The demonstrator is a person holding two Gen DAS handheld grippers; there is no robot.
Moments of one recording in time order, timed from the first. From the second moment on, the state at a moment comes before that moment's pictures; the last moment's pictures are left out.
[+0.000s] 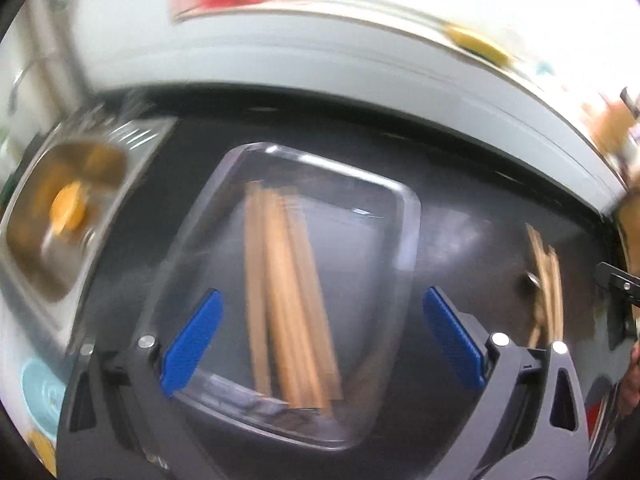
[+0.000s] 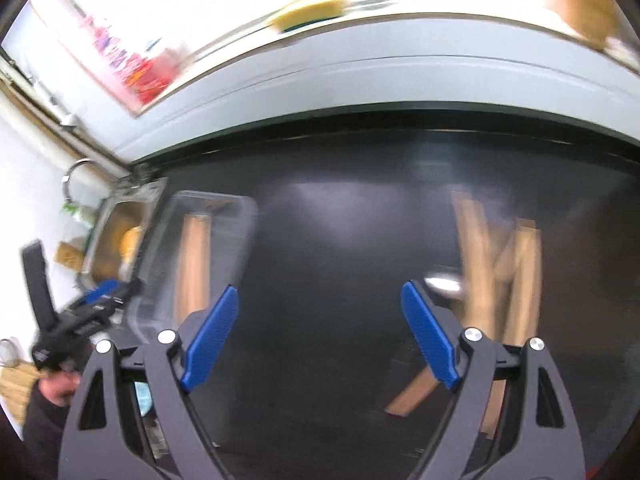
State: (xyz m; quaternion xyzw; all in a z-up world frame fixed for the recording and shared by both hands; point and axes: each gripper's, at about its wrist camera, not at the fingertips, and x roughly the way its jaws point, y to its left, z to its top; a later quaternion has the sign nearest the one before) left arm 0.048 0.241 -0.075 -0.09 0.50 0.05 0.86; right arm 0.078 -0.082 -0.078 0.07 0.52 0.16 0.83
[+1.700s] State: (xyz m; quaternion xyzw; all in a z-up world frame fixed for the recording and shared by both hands) left arm 0.141 -0.043 -0.184 -0.08 0.59 -0.07 0.80; right arm 0.098 -0.226 -0.183 0.05 0.57 0.12 0.81
